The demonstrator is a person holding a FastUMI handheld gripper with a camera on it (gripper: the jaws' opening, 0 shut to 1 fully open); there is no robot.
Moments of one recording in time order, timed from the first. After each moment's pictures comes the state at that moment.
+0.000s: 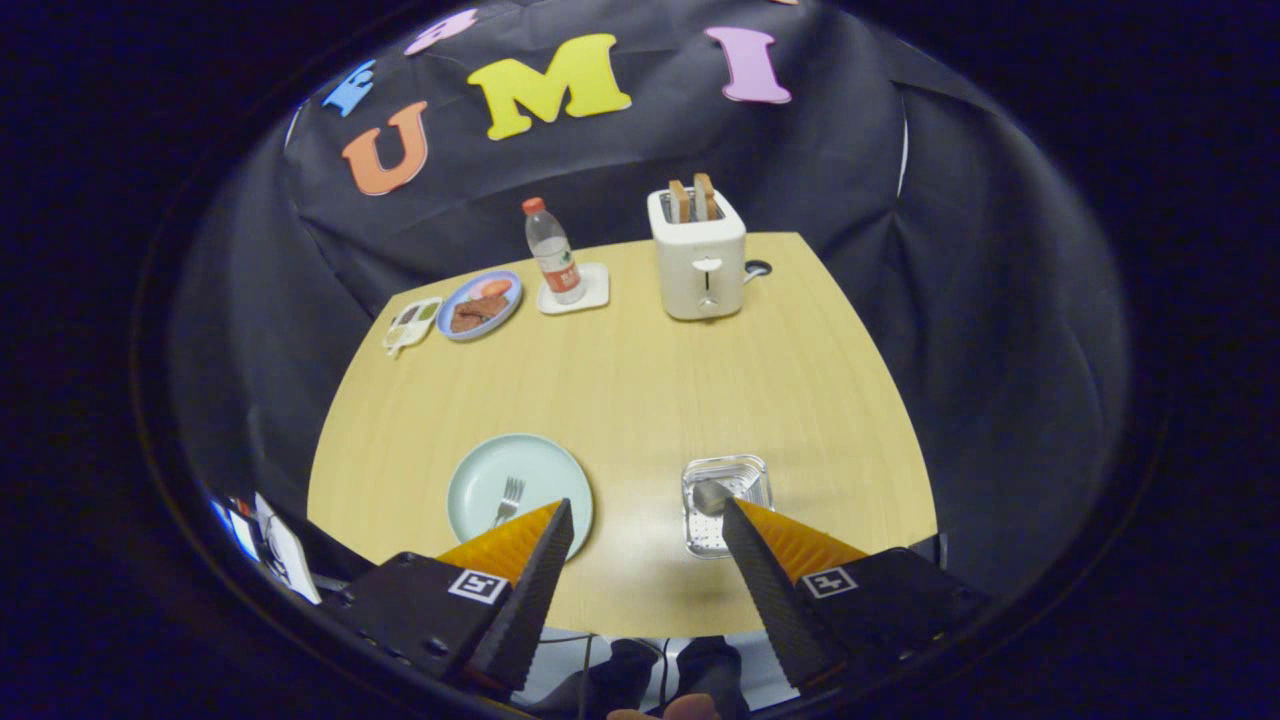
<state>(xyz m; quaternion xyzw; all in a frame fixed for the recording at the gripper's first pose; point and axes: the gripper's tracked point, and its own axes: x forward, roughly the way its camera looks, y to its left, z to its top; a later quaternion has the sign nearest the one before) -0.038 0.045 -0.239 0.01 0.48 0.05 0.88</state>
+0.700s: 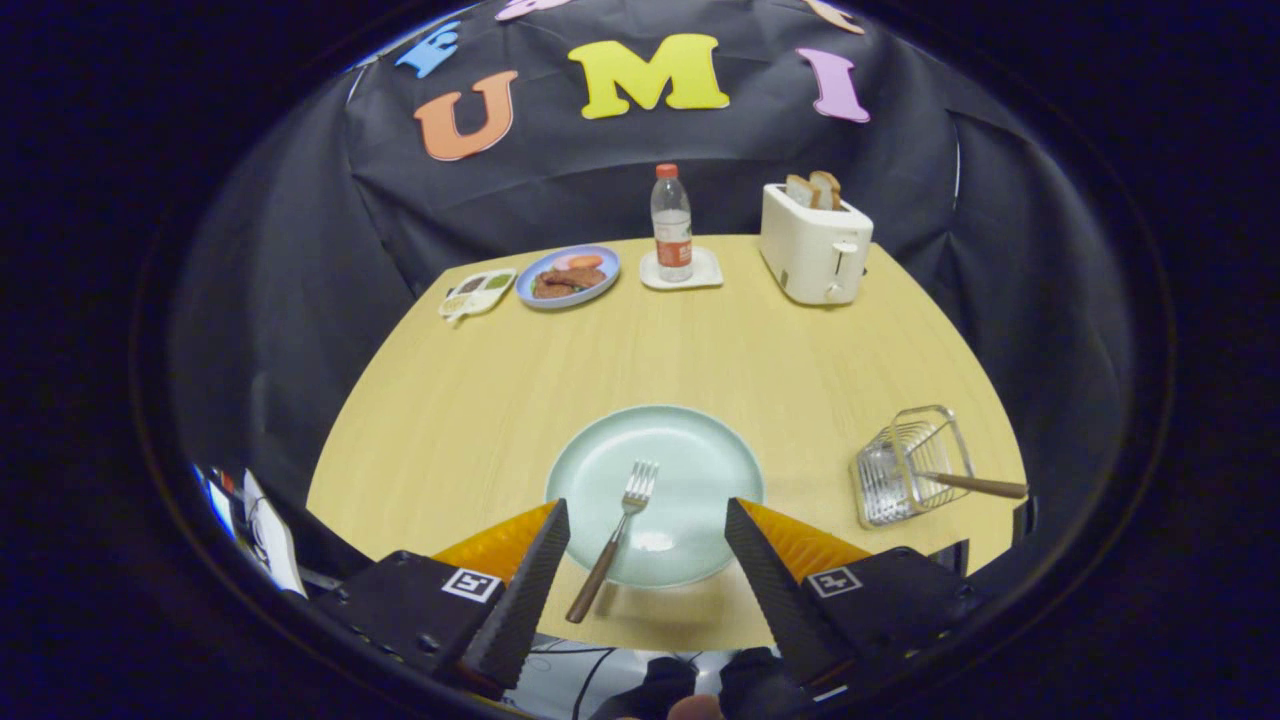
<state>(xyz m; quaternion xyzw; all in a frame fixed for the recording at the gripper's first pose) -0.085 0.205 -0.330 -0.01 0.47 0.08 0.88</state>
